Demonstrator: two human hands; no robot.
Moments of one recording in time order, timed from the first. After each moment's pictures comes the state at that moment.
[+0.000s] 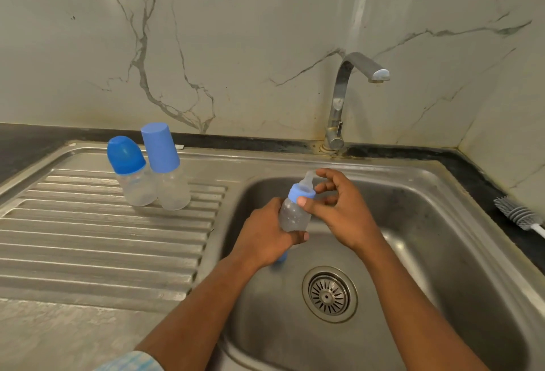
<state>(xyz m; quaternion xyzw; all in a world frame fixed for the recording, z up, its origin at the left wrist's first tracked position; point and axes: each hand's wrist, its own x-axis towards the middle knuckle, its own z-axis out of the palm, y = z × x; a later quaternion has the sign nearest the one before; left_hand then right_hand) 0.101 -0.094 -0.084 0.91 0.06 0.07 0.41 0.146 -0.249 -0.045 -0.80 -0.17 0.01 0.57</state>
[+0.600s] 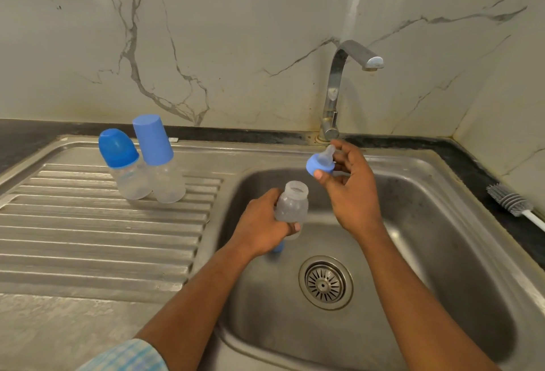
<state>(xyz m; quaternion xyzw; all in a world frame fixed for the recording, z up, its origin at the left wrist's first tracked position) 0.102 -0.094 -0.081 0.90 0.07 0.05 0.42 0.153 -0.252 -0.042 -0.75 -0.16 -0.12 0.62</state>
